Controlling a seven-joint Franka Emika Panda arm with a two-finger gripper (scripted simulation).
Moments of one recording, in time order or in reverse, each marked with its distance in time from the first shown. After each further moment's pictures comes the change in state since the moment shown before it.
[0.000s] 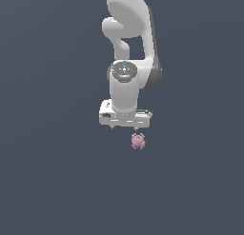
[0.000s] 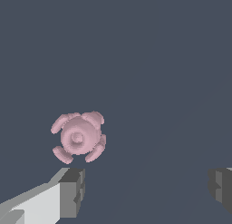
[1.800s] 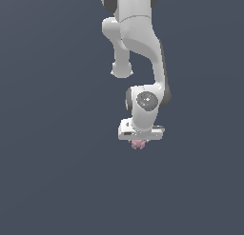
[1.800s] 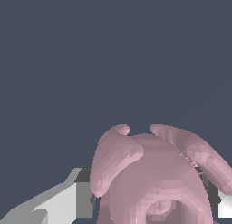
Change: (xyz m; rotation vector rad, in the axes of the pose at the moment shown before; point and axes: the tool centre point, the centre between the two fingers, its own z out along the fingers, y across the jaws) arm 0.007 -0.071 0.099 -0.013 0.011 -0.089
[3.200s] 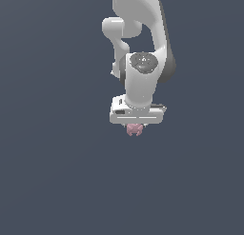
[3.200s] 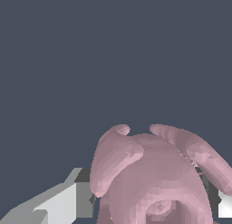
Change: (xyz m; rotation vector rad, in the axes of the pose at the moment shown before) arm -0.009 0.028 -0.124 0.000 -0.001 0.000
